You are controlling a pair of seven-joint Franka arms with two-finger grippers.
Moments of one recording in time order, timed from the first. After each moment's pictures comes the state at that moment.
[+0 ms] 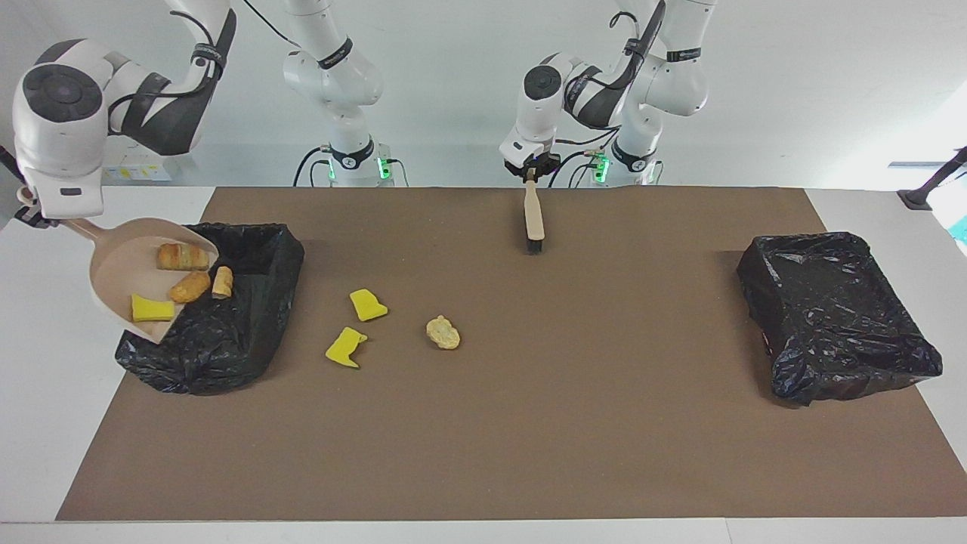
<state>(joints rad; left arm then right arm) -0.72 -0.28 -0.27 -2.57 -0.31 2.08 -0.72 -0.25 0.08 -0.02 -1.73 -0.81 1.77 -1.35</state>
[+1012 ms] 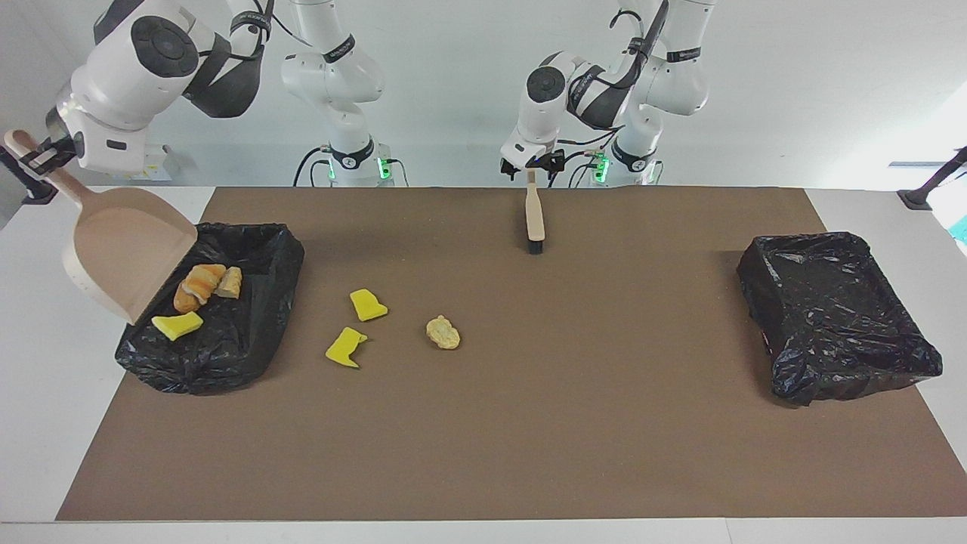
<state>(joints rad) -0.68 -0.27 -0.26 -2.46 -0.32 1.96 -0.72 -0.13 -0.08 -0.02 -1.78 -0.99 1.73 -1.29</state>
